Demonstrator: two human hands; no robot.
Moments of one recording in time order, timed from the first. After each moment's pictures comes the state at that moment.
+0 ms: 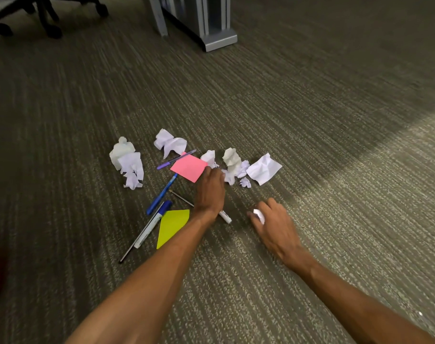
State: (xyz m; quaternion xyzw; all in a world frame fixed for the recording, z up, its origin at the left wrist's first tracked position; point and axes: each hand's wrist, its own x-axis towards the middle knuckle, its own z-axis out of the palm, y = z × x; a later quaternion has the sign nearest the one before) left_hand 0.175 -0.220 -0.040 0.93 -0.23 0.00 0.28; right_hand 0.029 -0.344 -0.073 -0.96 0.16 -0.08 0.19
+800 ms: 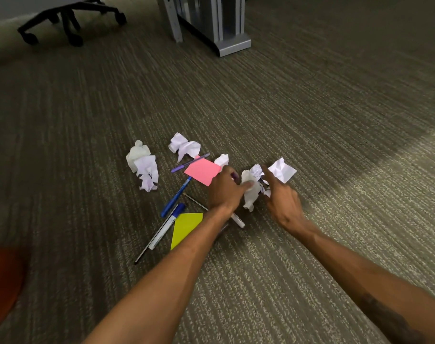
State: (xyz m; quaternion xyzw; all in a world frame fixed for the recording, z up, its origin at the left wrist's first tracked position) left_hand 0.177 -0.226 -0.016 0.91 -0.09 -0.10 0.38; right_hand 0.095 -0.360 -0.048 -0.95 0.18 -0.05 0.25
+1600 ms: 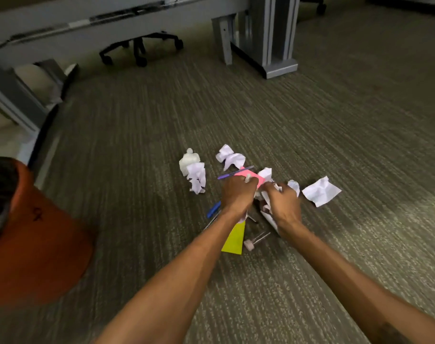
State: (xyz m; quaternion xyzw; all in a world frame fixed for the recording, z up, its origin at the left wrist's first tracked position) left_hand 0.190 -0.155 0.034 0.90 0.01 -0.09 0.42; right_hand 0.131 -0.246 0.019 -0.68 0.31 -0.12 0.65
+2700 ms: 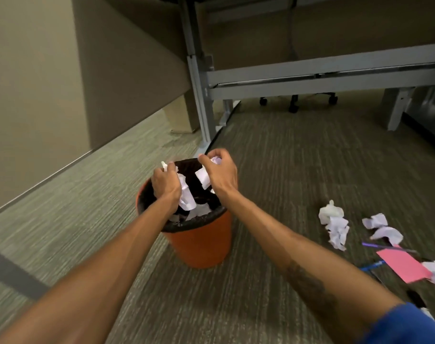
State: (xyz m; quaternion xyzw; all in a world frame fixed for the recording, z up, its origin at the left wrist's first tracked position) left_hand 0.144 0.331 0.227 0.73 0.40 0.29 0.47; right_hand 0.175 0.203 0.238 -0.71 -0.13 -0.01 0.69
